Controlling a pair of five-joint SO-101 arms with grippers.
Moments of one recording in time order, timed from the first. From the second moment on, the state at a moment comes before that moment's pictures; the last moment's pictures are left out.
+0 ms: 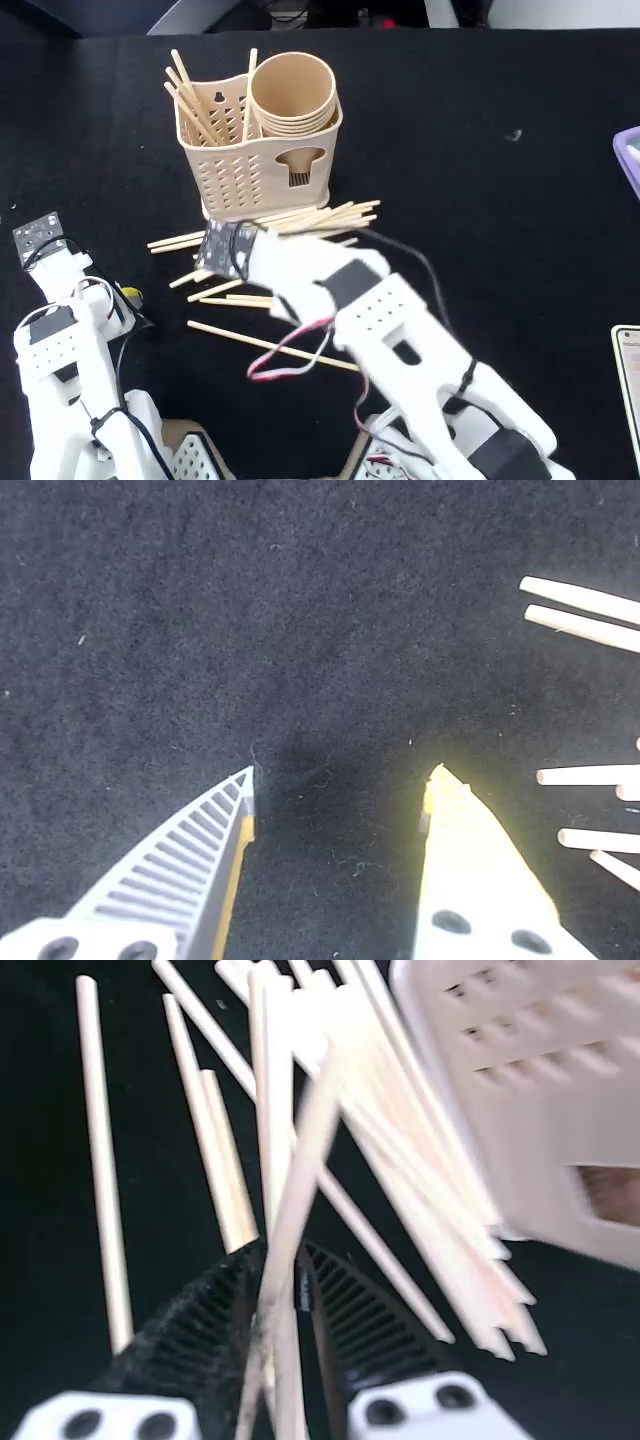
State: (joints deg) left arm -33.7 -47.2 73.2 45.8 -3.6; right arm -37.6 -30.2 51.6 50.1 38.9
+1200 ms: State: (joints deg) left arm -33.7 -47.2 73.2 45.8 -3.6; right arm -39.6 -29.0 18.3 16.1 12.8
